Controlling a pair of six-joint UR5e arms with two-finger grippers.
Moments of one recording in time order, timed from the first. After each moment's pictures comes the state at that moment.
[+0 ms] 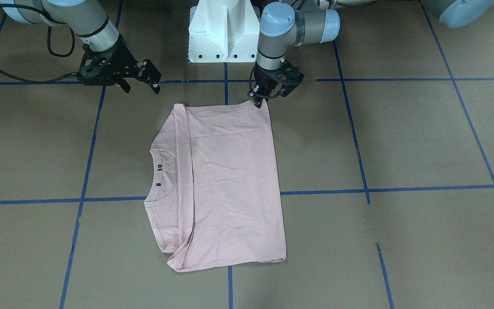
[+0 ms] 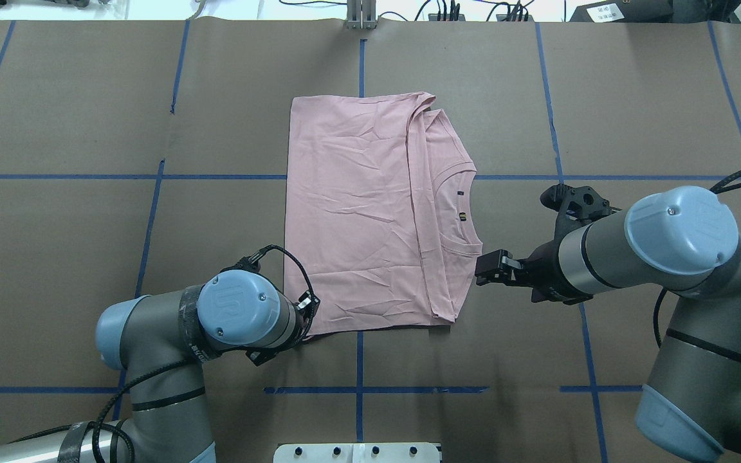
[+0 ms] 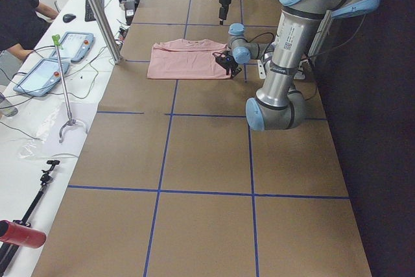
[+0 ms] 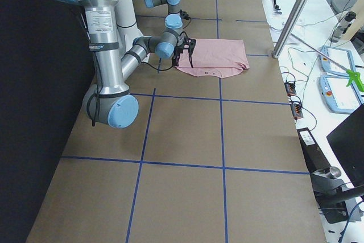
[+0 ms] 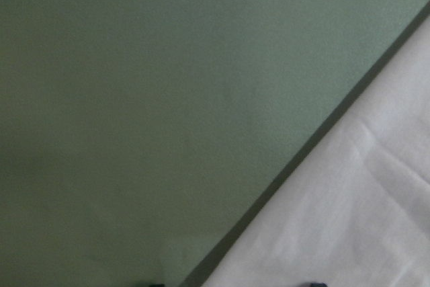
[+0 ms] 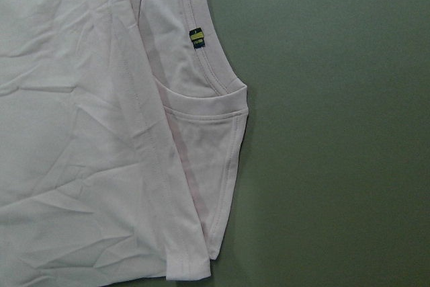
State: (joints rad) left arm -0.30 -2.08 -1.78 -1.69 -1.73 -2.17; right arm 0.53 -1.41 2.10 -1.30 1.95 1.52
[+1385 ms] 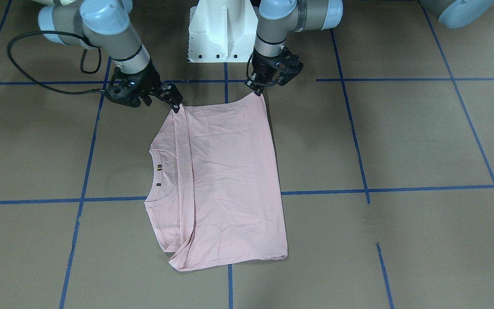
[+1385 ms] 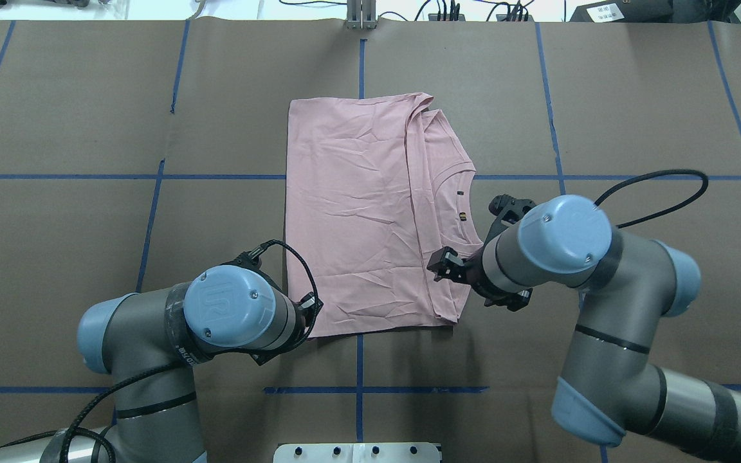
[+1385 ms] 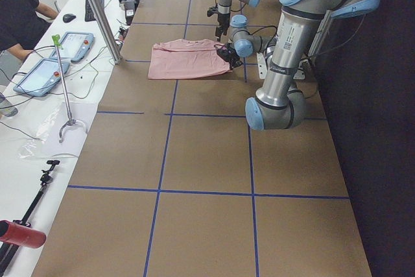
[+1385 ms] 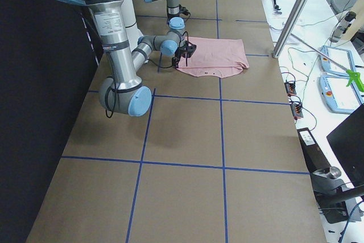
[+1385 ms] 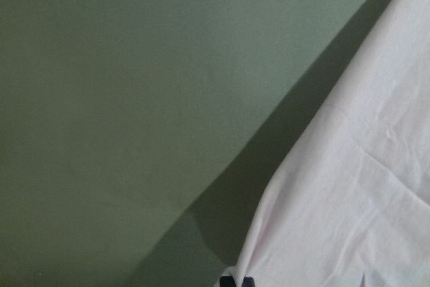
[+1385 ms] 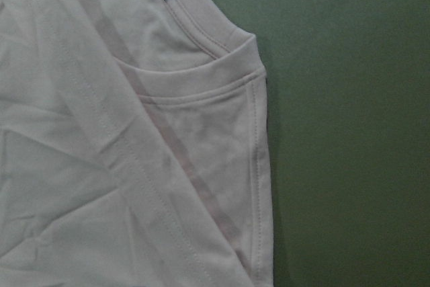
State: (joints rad) left arm -0.30 -2.09 -1.87 -1.62 -1.74 -2.14; right arm 0.41 -1.22 1.89 -1.41 1.82 1.76
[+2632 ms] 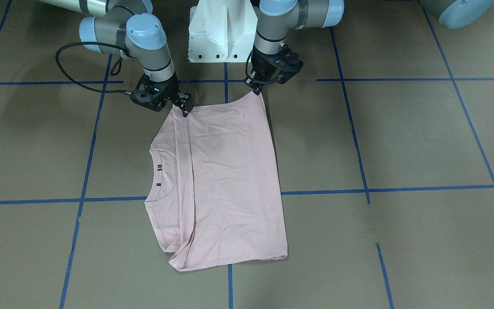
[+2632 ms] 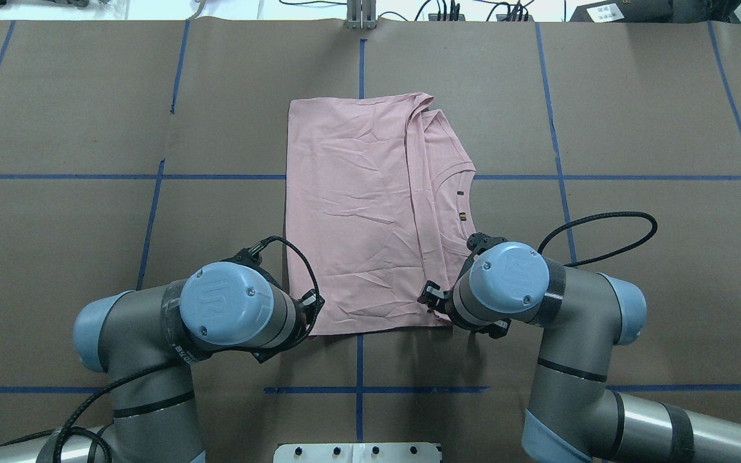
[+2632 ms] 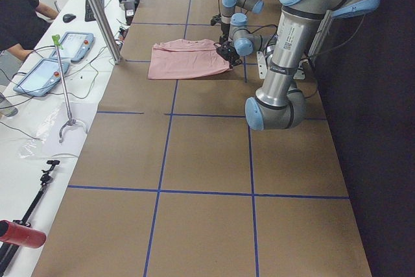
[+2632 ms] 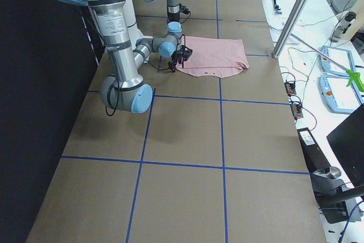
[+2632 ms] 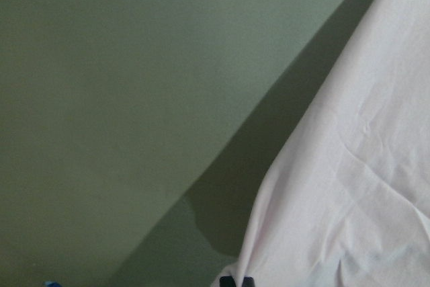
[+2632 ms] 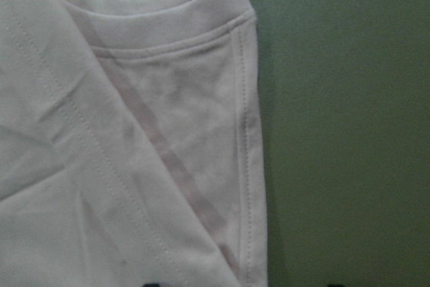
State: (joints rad) left arm -0.31 -2.09 -1.89 -1.62 -1.74 -2.13; right arm 0.37 -1.18 1.80 -1.42 1.80 1.78
